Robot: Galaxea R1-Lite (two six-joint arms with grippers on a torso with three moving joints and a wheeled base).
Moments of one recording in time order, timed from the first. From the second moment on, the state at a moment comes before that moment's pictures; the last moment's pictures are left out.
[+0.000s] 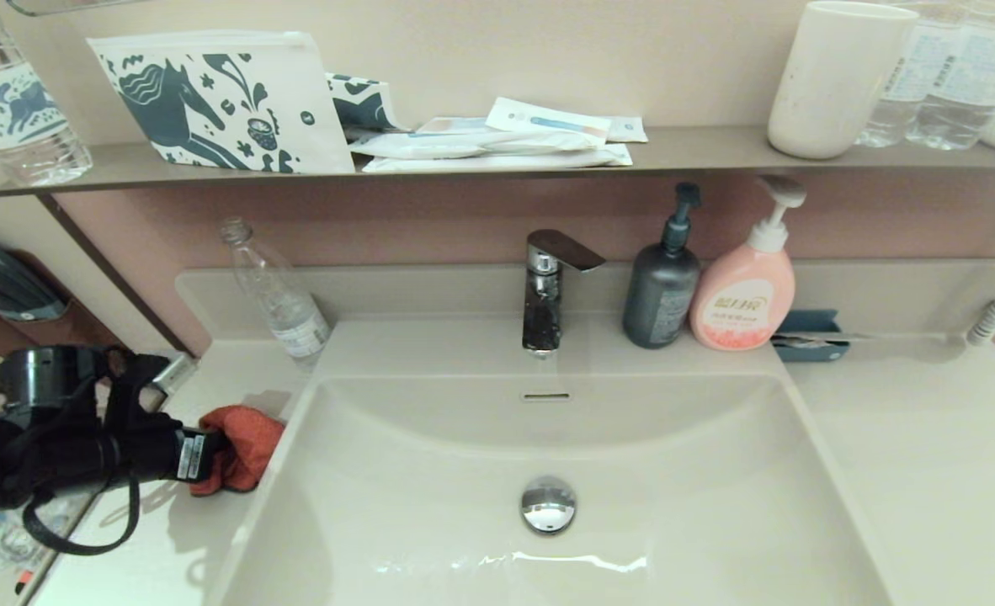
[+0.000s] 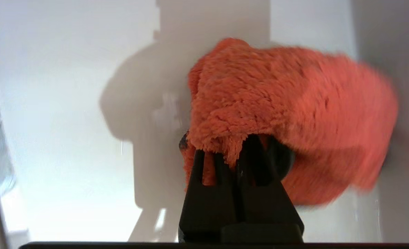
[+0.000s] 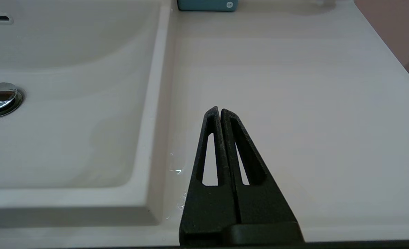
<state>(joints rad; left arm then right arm) 0.35 1.79 -0.67 -0.35 -0.37 0.41 0.00 0.00 0.00 0.00 -0.02 -0.02</state>
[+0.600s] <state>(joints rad) 0.45 1.62 -0.55 -0.17 -0.43 0.49 0.00 0.00 0.00 0.00 -0.02 -0.02</state>
